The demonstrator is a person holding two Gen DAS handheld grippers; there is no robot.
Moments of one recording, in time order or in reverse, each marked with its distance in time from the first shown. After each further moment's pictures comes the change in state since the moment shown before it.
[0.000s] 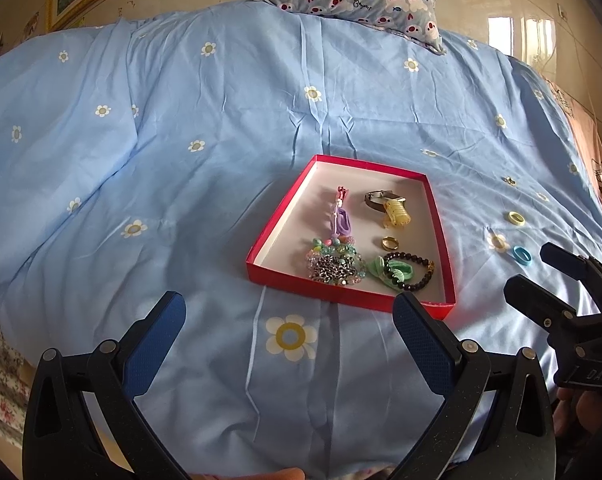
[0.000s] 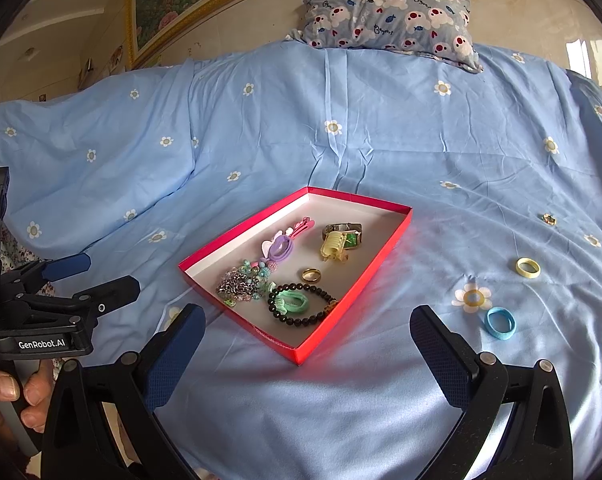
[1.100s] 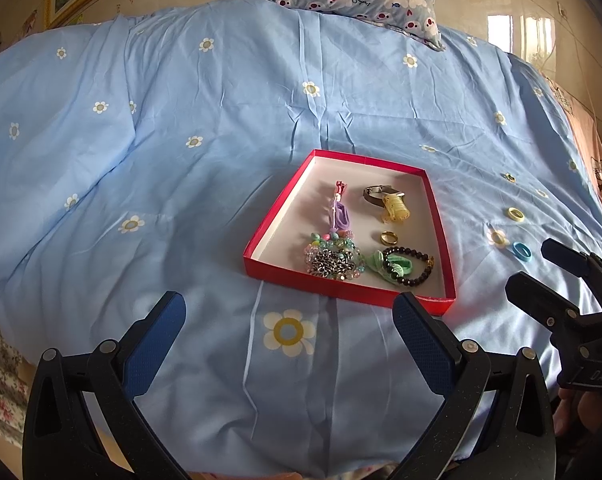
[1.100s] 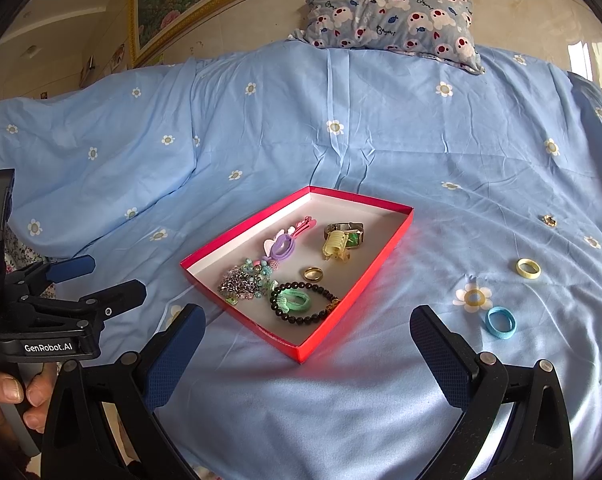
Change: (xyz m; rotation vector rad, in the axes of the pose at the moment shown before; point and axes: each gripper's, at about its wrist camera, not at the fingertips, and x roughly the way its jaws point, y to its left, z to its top) left arm 0.001 -0.002 -0.003 0.000 0.012 -0.004; right arm -0.003 0.002 0.001 -0.006 0.004 0.006
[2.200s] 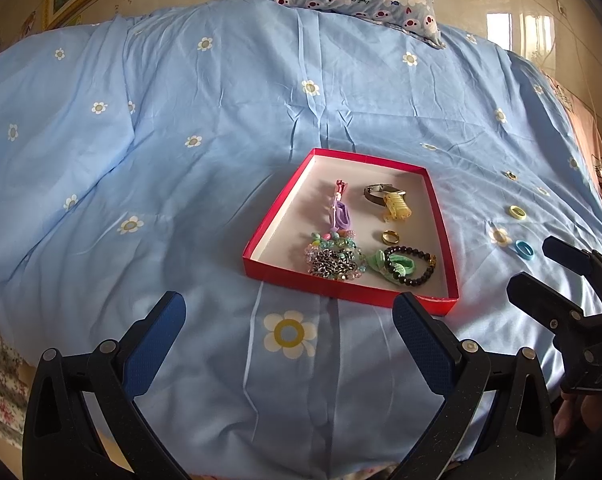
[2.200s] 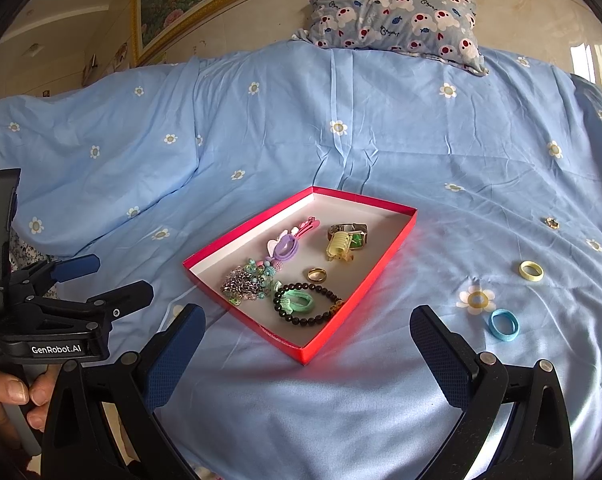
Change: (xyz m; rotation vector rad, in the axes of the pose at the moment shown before) left arm 0.006 0.001 -0.002 0.002 0.004 -0.002; right arm 0.000 0.000 0.002 -0.011 0.002 0.008
